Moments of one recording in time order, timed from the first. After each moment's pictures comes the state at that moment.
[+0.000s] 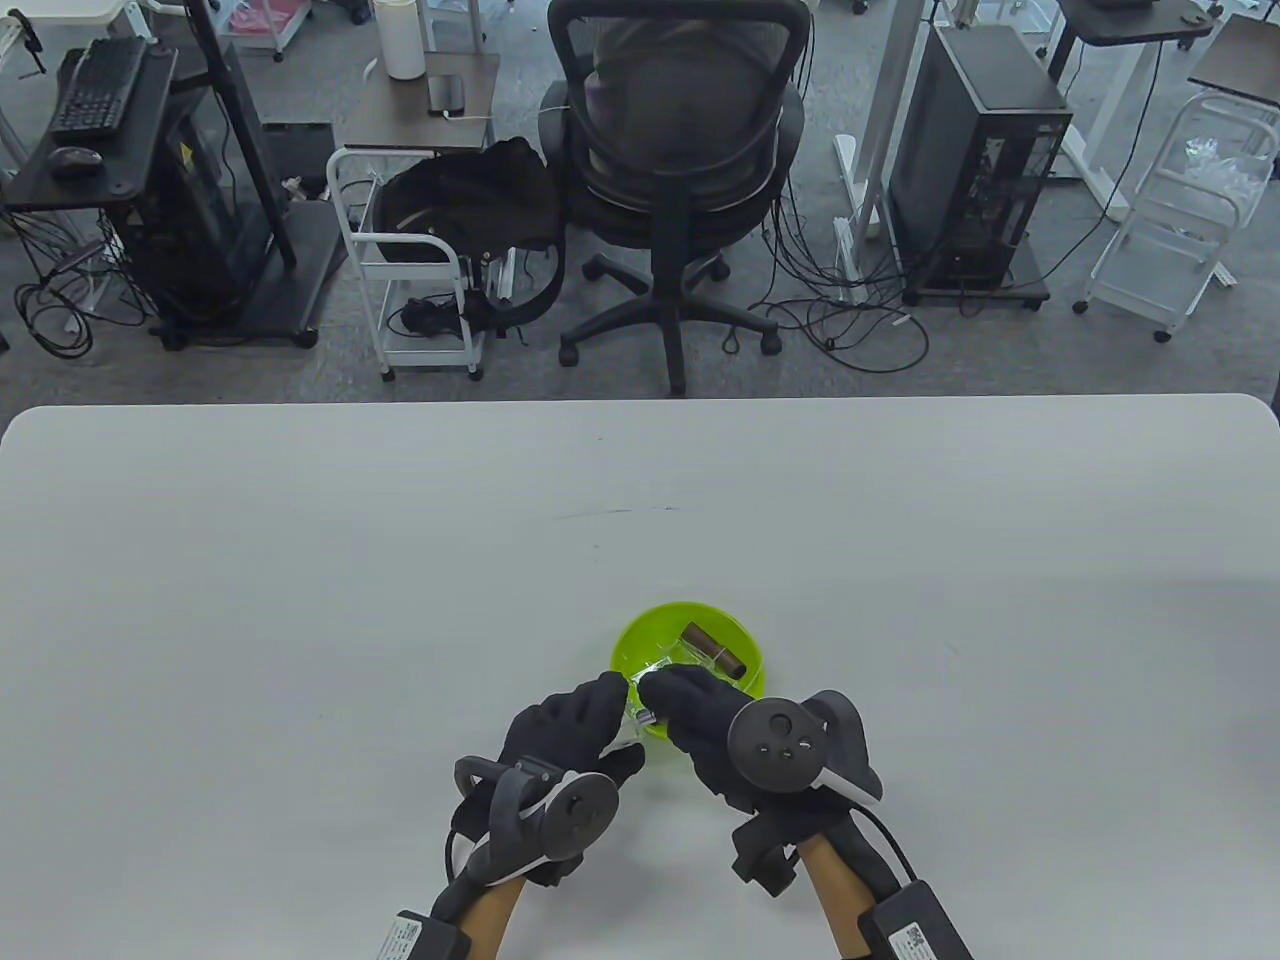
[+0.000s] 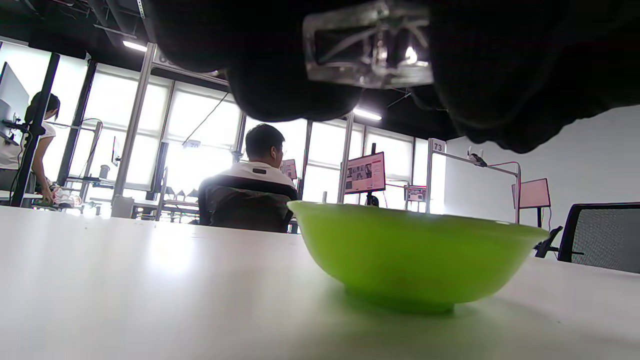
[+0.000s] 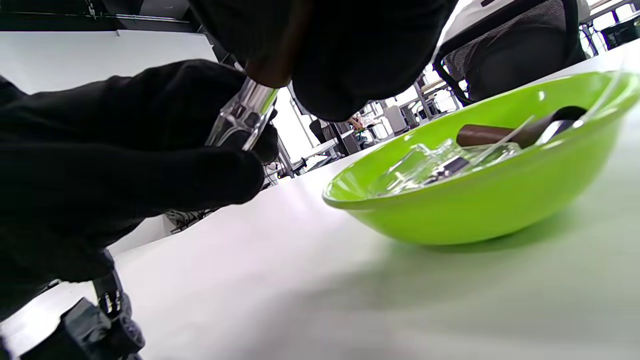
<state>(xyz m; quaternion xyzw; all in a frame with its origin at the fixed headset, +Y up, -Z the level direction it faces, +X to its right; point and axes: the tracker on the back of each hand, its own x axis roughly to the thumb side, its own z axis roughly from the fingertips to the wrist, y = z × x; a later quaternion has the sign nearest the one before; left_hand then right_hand) -0.101 -0.719 -0.268 0.20 -0.19 0.10 0.96 0.085 -0.701 -0.298 0.29 0.00 0.92 0.26</state>
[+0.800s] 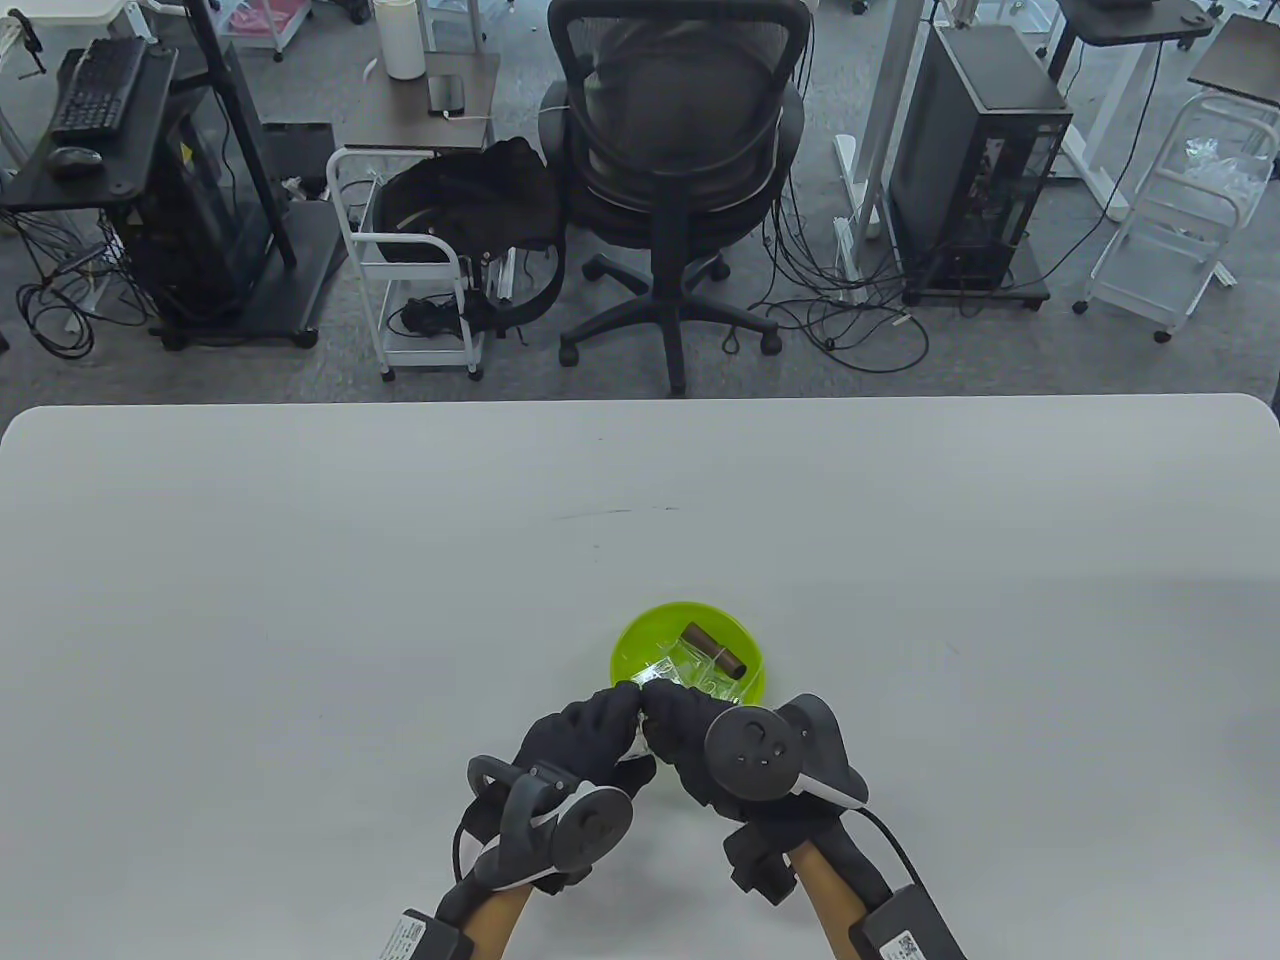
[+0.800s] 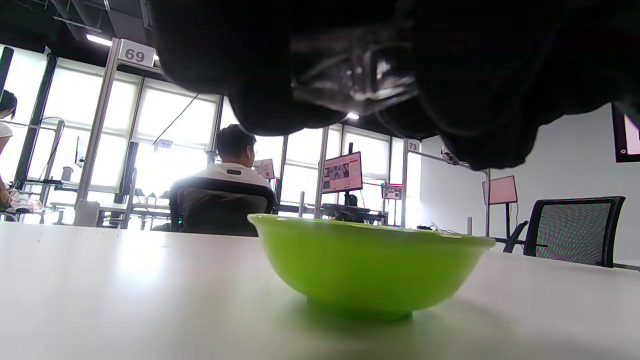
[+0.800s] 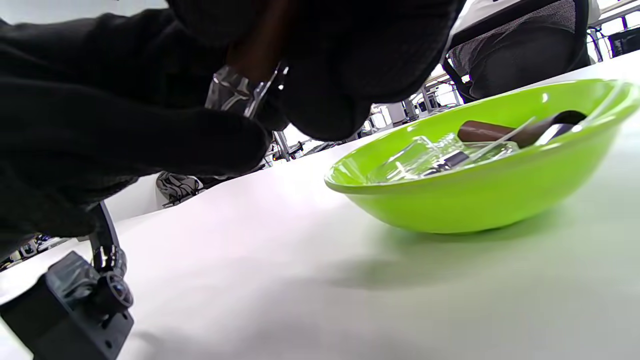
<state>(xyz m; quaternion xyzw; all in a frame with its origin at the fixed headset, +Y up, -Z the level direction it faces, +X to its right) -0.092 -0.713 -0.265 0.19 -0.21 0.10 0.95 0.076 -0.695 -0.291 0.28 0.00 0.93 0.22</state>
